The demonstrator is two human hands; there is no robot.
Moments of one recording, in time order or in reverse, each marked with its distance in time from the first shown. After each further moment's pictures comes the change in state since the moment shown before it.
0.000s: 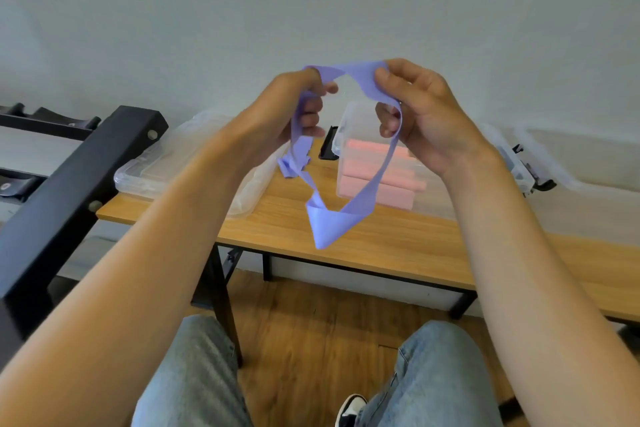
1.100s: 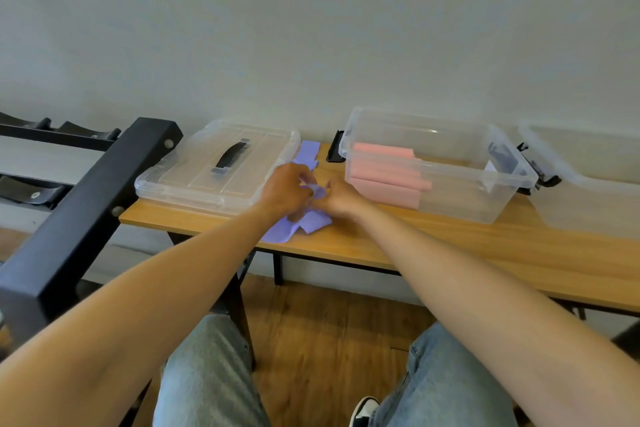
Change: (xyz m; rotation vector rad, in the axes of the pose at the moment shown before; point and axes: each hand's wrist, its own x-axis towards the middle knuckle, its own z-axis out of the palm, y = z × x) left_hand 0.048 -0.173 -0.031 0.984 0.198 0.044; right_hand 0.036 0.185 0.051 -0.768 -0.131 0.511
